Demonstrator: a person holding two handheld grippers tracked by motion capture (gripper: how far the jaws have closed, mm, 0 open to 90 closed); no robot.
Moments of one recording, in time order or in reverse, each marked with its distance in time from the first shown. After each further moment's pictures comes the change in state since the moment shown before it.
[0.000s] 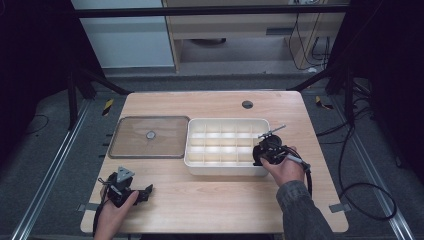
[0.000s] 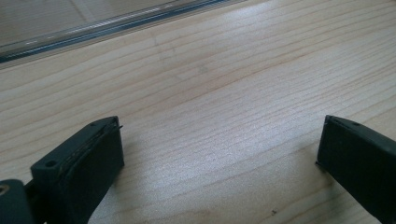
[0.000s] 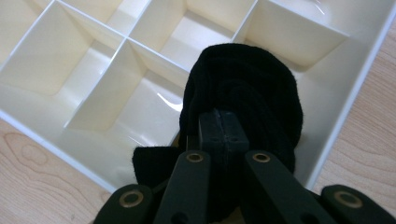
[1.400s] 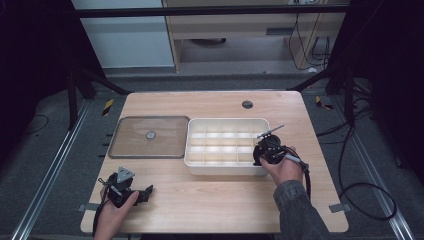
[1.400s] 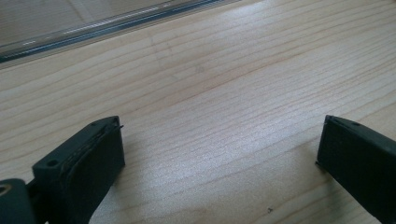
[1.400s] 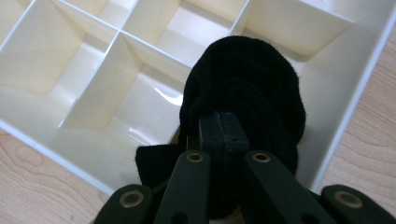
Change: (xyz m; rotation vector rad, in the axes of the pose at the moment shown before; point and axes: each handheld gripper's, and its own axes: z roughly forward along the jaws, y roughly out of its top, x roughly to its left) left arm -0.001 0.000 -0.001 0.003 -0.005 0.008; right arm 0.002 0.002 0.003 0.042 -0.011 0.032
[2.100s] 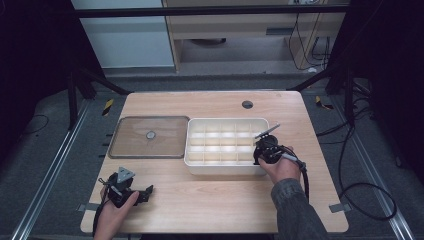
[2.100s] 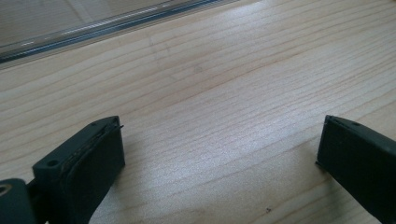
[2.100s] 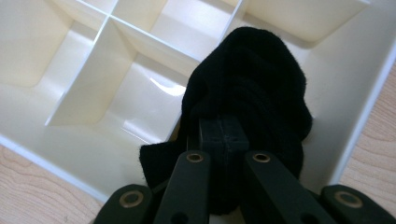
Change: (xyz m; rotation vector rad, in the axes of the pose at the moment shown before) left arm 0.000 0.000 0.000 0.001 -0.003 0.006; right arm 0.002 0.004 0.008 0.056 -0.024 -0.004
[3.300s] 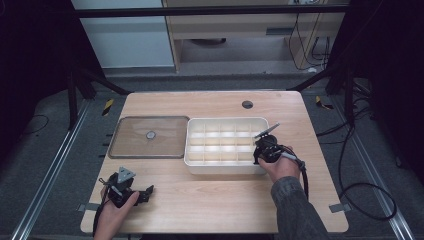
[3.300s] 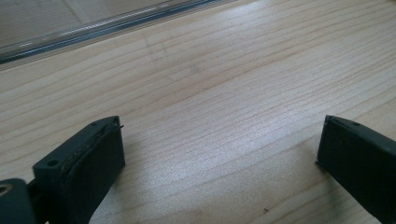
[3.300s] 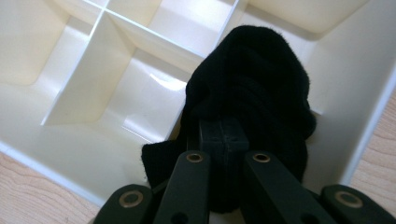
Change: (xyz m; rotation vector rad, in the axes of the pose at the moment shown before) left arm -0.001 0.000 0.000 -0.002 -0.006 0.003; right arm -0.002 0.002 0.004 0.025 0.014 0.009
